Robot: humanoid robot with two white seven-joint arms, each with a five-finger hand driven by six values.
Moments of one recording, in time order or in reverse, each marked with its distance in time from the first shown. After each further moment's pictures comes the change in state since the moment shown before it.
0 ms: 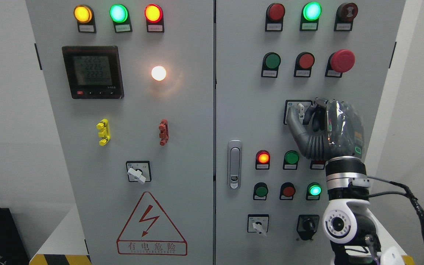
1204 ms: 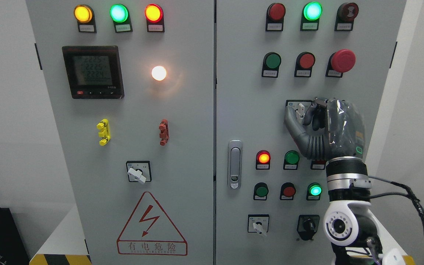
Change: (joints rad) left arm 0.000 0.000 0.000 0.000 0.000 -0.006 0.000; right arm 0.007 -0.001 0.001 -0.023 -0.001 -0.014 -0.018
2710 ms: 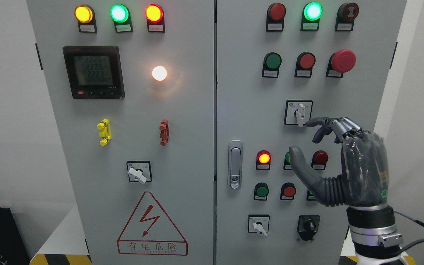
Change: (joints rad) left arm 0.000 0.000 0.000 0.000 0.000 0.000 -0.001; right arm 0.261 -0.117 -0.067 -0.168 -0.015 -0.473 -0.114
